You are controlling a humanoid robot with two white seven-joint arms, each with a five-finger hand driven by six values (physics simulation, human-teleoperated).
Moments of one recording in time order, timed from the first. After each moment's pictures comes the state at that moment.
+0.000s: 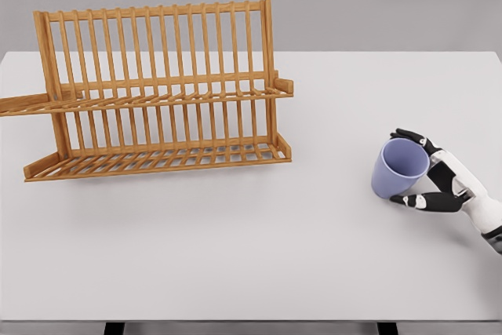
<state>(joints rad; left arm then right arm) 0.02 0.00 0.02 -0.04 -2.27 0.06 -0.09 -0.01 -0.64 0.21 -1.25 -0.64 -0.61 0.61</state>
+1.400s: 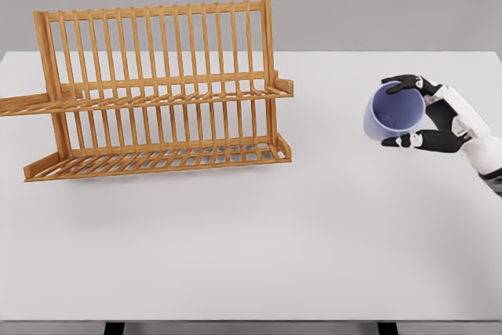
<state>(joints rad) 0.02 0.00 0.02 -0.04 -2.27 0.06 -0.09 -0.22 -0.63 0.23 -1.33 -0.62 -0.61 0.61</state>
